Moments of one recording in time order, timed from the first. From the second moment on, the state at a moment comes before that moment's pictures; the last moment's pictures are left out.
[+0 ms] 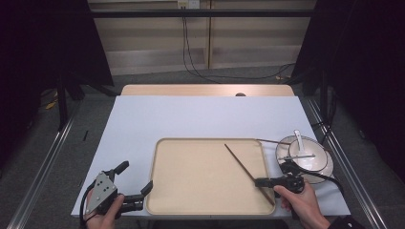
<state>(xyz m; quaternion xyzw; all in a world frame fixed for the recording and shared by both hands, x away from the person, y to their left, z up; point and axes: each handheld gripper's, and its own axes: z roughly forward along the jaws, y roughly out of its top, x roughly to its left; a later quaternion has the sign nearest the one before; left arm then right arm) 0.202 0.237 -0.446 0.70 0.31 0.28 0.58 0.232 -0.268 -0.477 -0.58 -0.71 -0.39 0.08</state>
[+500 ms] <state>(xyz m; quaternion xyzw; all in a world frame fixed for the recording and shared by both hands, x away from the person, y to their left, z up) 0.202 0.238 -0.446 0.70 0.31 0.28 0.58 0.227 -0.274 -0.470 -0.55 -0.72 -0.41 0.06</state>
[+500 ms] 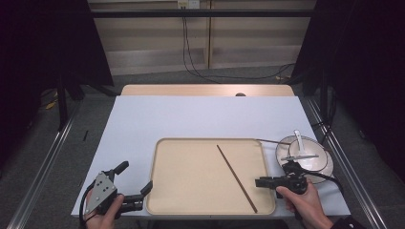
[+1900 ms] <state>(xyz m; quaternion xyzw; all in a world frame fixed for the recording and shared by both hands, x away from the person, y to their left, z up) 0.203 0.239 -0.447 0.70 0.32 0.28 0.58 0.279 -0.448 -0.377 -0.38 -0.81 -0.42 -0.16</state>
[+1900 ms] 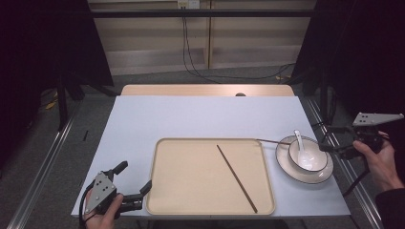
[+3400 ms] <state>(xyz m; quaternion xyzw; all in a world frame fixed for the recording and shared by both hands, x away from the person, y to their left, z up) 0.203 0.240 -0.447 0.71 0.31 0.28 0.57 0.357 -0.445 -0.442 -0.25 -0.94 -0.24 -0.04</state>
